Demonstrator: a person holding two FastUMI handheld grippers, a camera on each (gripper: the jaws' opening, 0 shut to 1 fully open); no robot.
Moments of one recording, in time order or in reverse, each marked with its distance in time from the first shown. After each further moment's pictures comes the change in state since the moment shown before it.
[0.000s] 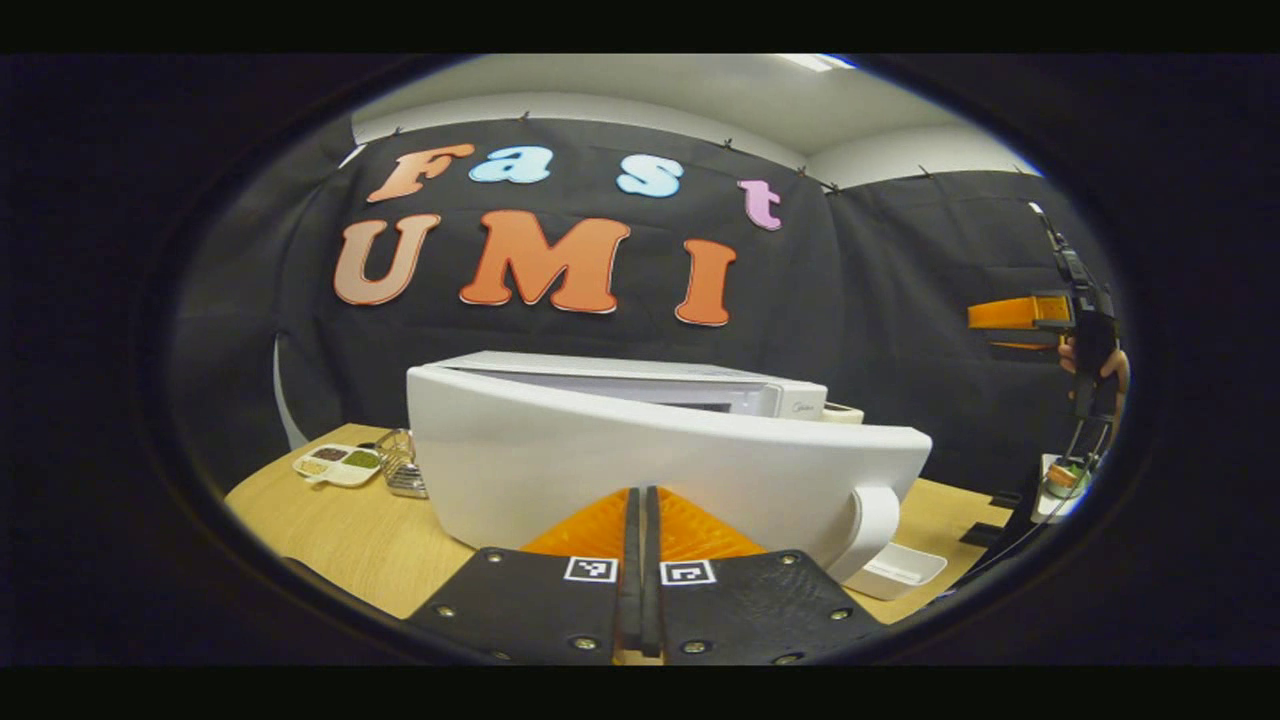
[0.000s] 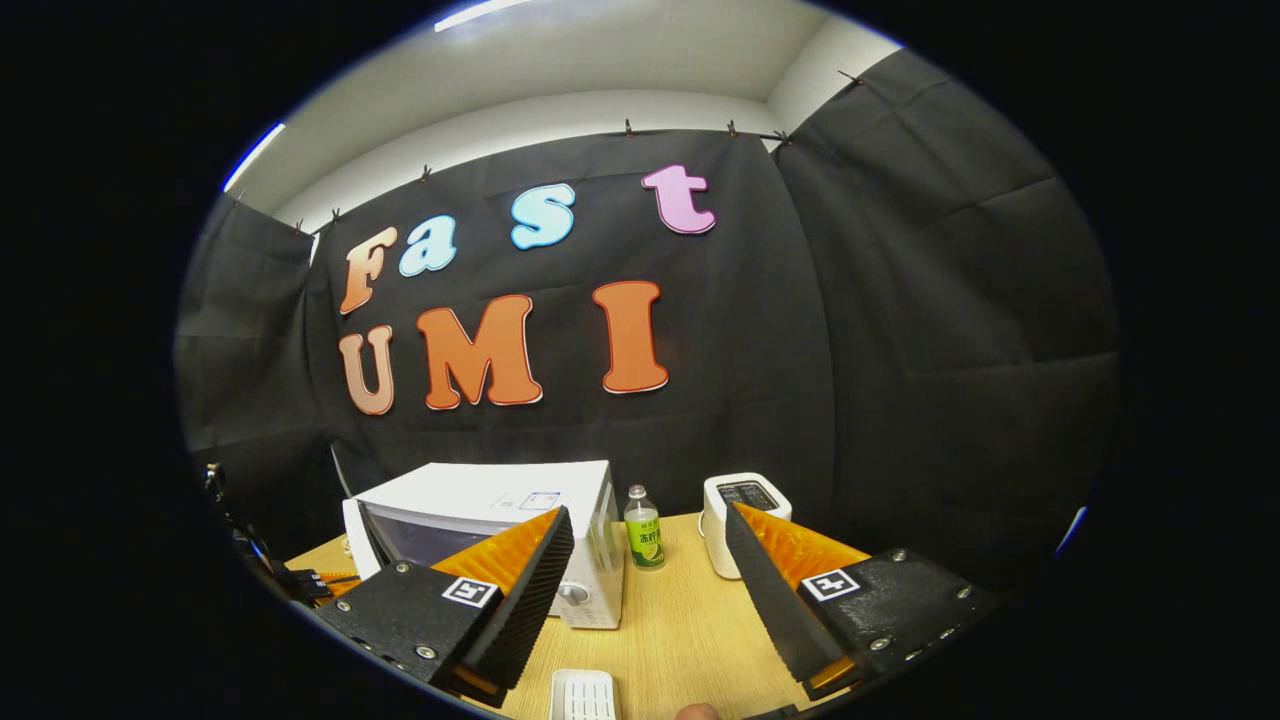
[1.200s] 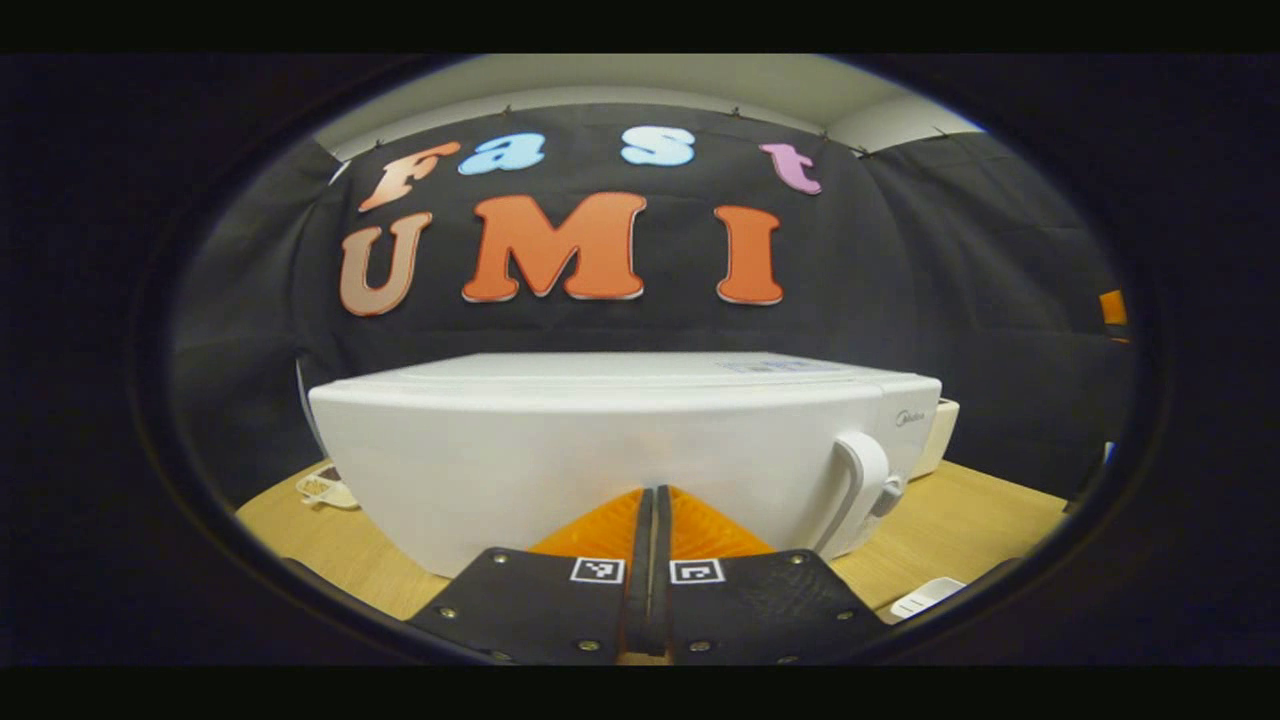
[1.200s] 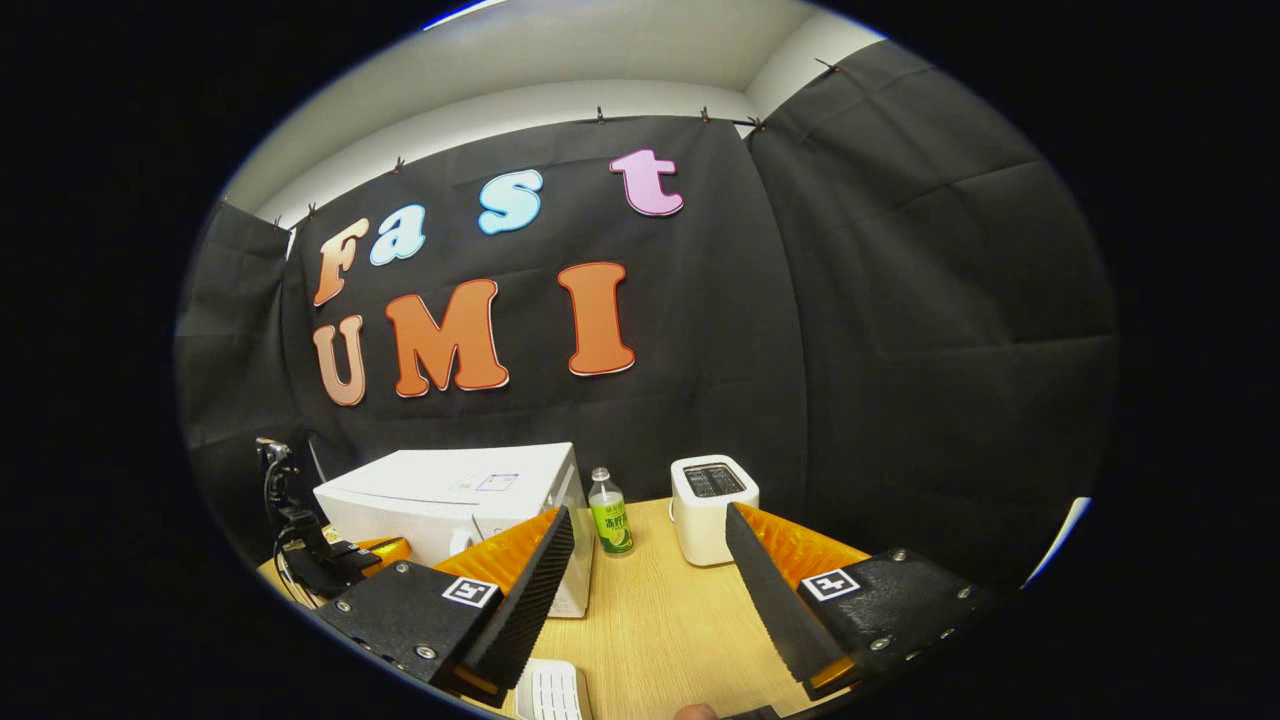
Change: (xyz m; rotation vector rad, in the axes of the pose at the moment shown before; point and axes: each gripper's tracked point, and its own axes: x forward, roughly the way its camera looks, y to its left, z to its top) left arm 0.124 0.000 -0.010 0.067 0.029 0.191; right arm 0.004 -0.042 -0.024 -0.008 0.053 -0.070
